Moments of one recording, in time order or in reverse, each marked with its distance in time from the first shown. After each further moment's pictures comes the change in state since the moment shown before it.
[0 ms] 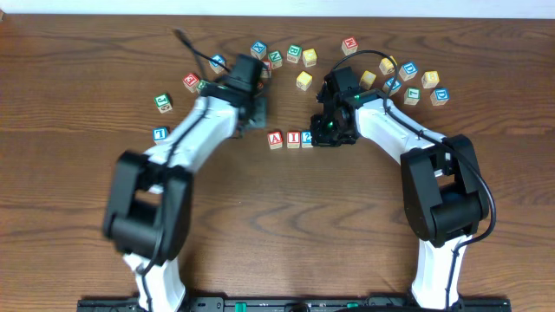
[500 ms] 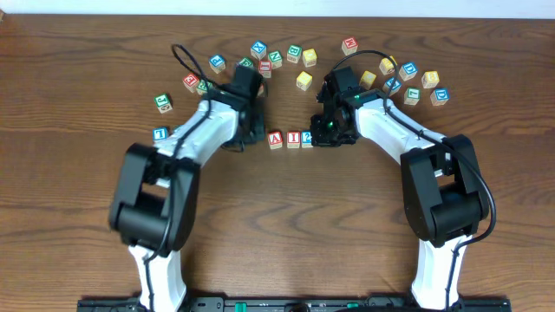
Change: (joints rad) left arm -0.008 0.075 -0.051 -0.049 0.082 -0.124; right arm 0.000 0.000 0.000 0.000 0.000 0.000
